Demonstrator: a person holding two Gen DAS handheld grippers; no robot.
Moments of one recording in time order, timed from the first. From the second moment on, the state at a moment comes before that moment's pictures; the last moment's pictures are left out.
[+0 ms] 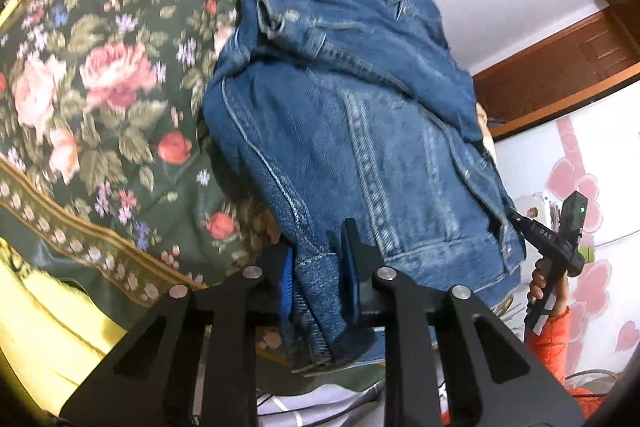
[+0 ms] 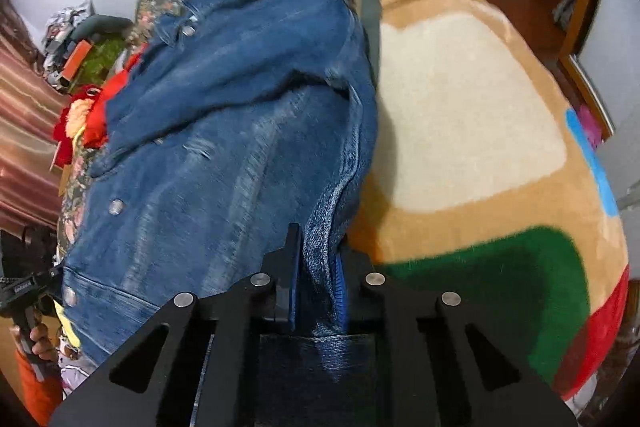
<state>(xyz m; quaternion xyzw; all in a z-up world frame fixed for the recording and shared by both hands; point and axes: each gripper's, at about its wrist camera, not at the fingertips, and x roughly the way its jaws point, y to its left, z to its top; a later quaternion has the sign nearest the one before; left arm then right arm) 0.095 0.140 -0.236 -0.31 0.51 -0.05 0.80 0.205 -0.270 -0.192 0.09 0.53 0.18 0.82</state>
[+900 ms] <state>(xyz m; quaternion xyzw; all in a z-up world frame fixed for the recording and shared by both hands) 0.307 0.228 -0.146 -0.32 0.37 0.01 0.87 0.405 -0.206 -0.116 0.11 0.43 0.19 0.87</state>
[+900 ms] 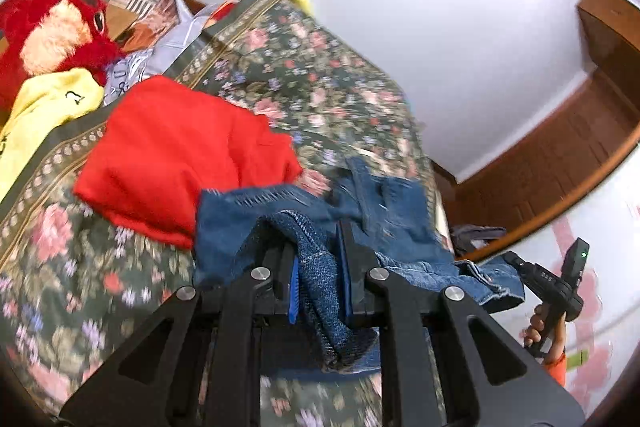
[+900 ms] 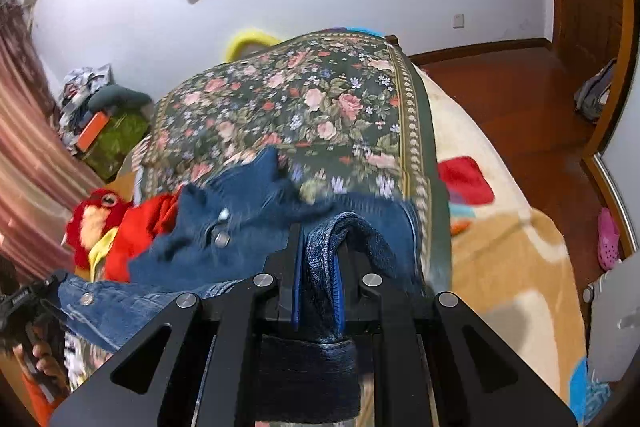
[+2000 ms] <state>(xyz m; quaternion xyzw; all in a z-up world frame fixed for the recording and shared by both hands) 0.310 0.215 -0.163 -0.14 0.43 0.08 0.89 0.354 -0.191 -0.111 -0.06 0.44 0.19 0.88</state>
